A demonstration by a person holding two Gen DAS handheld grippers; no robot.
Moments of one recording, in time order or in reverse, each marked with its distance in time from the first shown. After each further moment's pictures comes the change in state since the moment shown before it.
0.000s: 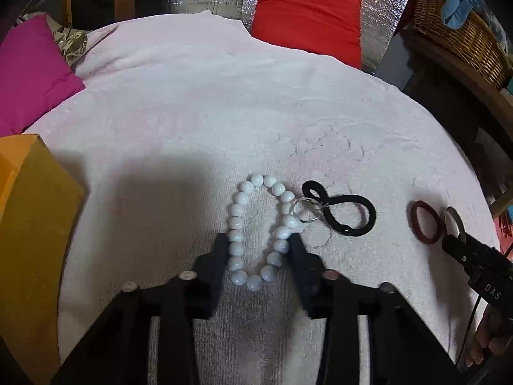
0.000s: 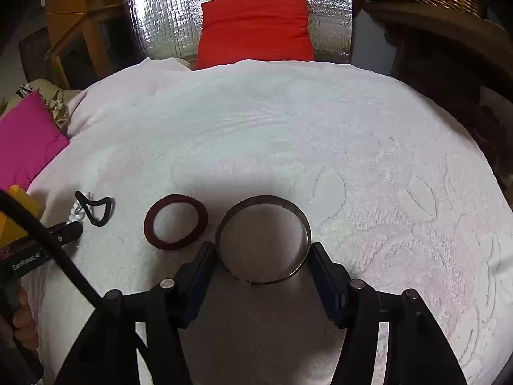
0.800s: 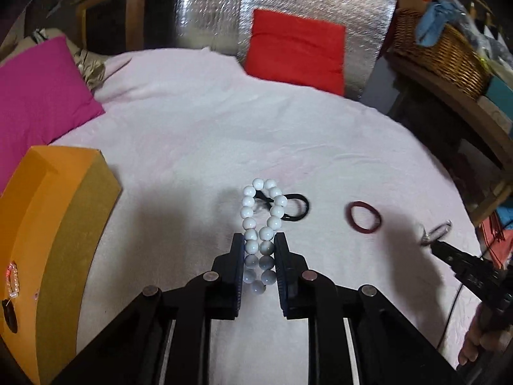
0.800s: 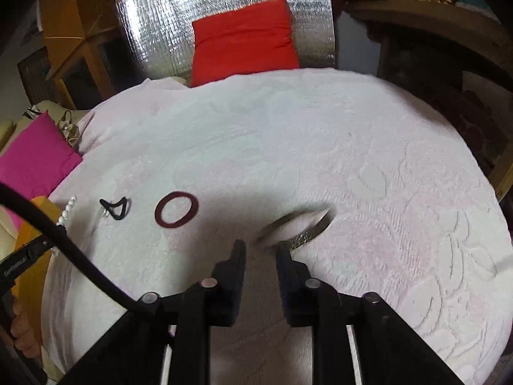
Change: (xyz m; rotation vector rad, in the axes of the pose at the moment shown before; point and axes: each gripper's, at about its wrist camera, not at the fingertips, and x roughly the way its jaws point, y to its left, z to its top) left arm -0.083 -0.037 -0.023 0.008 -0.122 0.010; right arm -0.056 -0.035 -0.018 0.071 -0.023 0.049
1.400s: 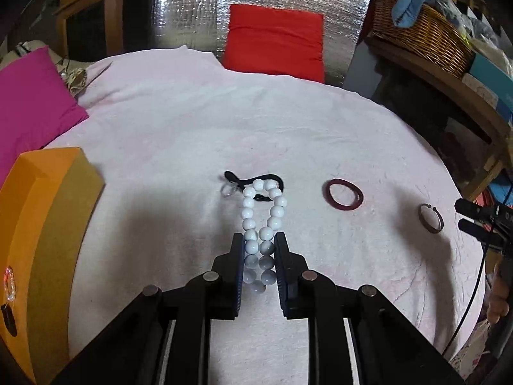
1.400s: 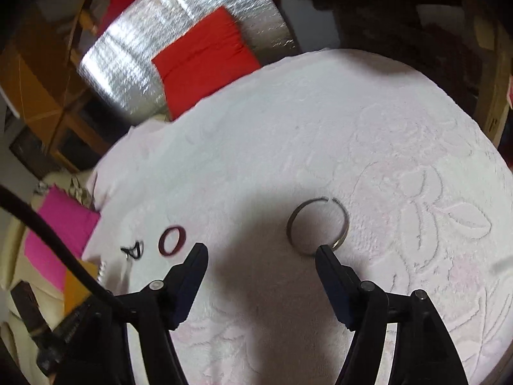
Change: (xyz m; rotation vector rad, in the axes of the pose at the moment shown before) left arm -0.001 -0.022 -0.015 0.075 0.029 -0.034; right arm -0.030 -0.086 0.005 0.310 0.001 0.117
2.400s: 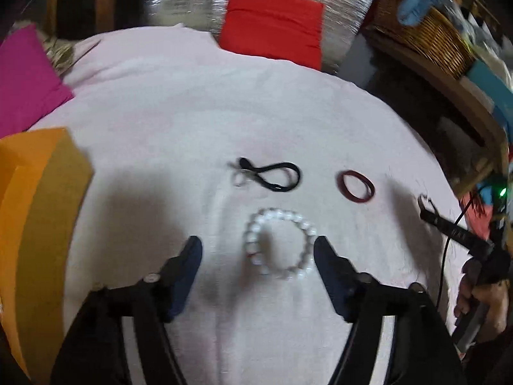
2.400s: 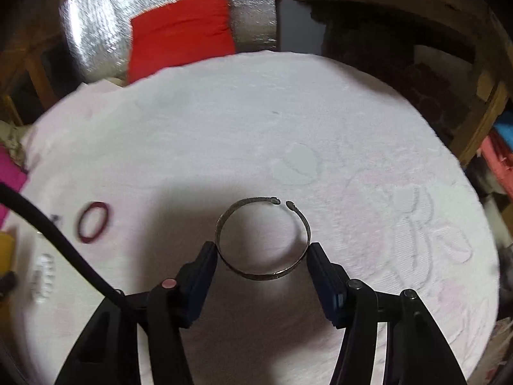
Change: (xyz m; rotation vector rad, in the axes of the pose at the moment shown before) left arm 0.022 0.027 0.003 -0.005 0.077 -0.097; right arm 0.058 0.039 -0.019 -0.197 -0.009 -0.310
